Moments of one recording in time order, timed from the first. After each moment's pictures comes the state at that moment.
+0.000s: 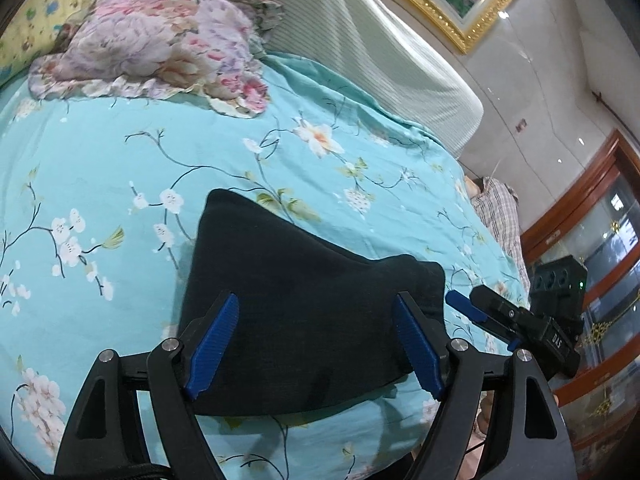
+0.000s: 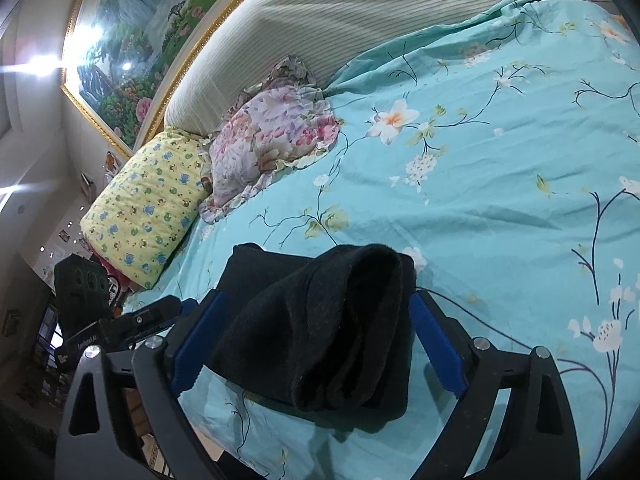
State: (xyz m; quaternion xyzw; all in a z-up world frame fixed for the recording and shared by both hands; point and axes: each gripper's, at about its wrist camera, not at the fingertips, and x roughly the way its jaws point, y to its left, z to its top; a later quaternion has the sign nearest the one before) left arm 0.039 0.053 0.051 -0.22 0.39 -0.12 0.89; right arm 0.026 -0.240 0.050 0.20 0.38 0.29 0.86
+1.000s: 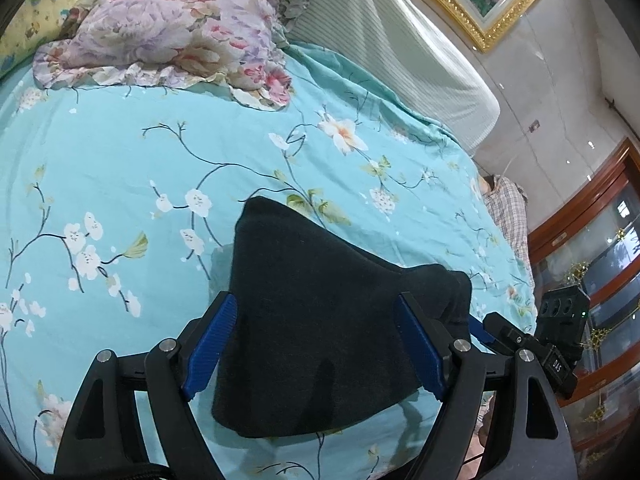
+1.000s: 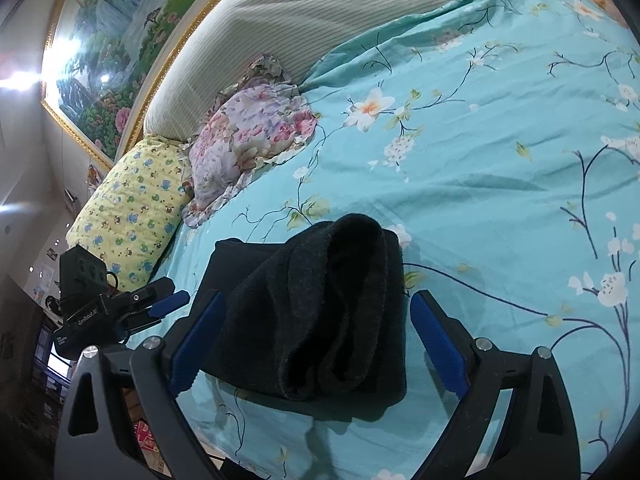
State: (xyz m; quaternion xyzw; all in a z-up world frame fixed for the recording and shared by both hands) left arm 0.057 0.078 0.044 -0.23 0.42 -0.10 0.87; right arm 0.016 -0.238 0.034 0.22 0.39 0.25 0.86
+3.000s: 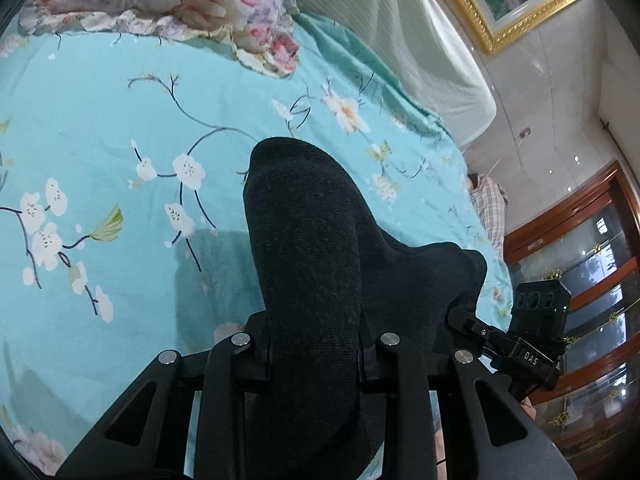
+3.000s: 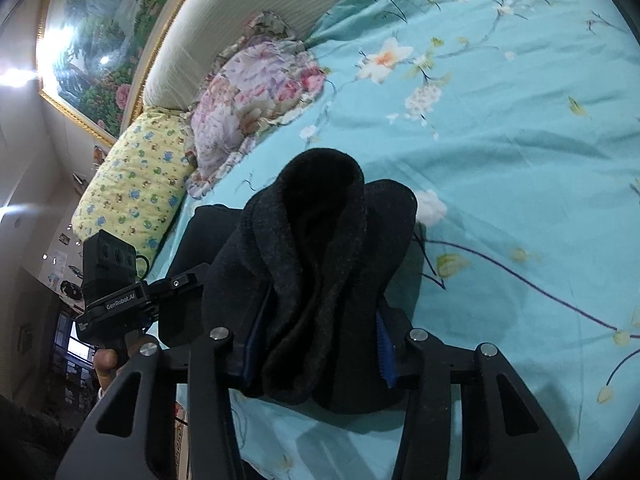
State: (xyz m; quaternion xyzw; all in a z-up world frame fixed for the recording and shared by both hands) left arm 0.086 0.091 0.007 -0.29 0.44 -0.14 0.84; right arm 0.043 -0.210 0.010 0.22 0.44 0.28 0.82
